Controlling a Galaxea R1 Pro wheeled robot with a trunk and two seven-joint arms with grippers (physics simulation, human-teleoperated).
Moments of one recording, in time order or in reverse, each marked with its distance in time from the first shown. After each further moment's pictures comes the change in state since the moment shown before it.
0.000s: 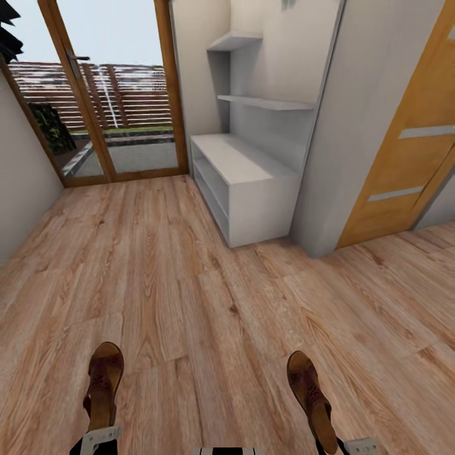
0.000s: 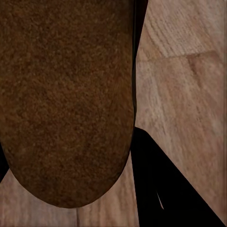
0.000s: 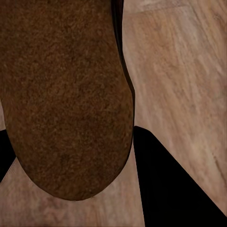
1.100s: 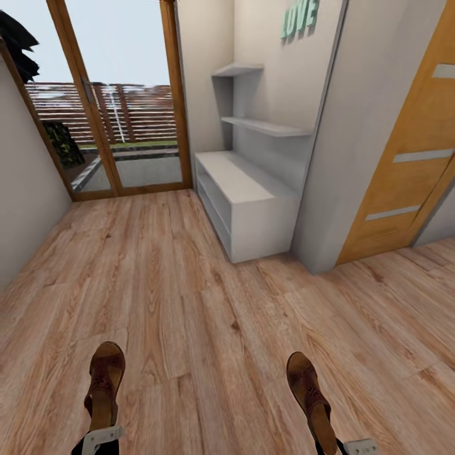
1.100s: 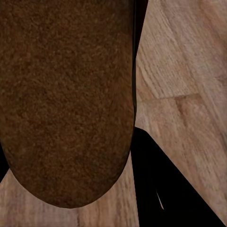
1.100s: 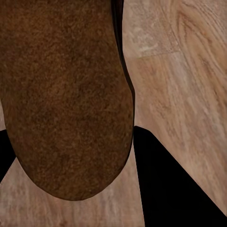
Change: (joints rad) left arm 0.000 -0.007 -0.002 0.004 0.001 -0.021 0.000; right arm 0.000 0.002 0.000 0.005 0.000 0.000 0.000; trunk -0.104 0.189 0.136
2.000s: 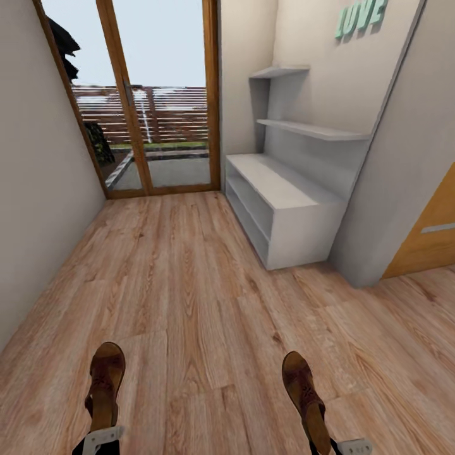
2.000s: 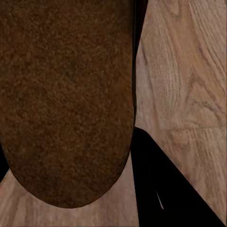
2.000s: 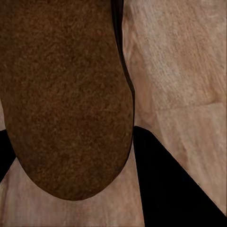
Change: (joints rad) left arm 0.000 -0.004 0.000 0.002 0.003 0.000 0.000; right arm 0.000 0.026 0.000 -0.002 0.000 0.000 -0.003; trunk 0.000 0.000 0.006
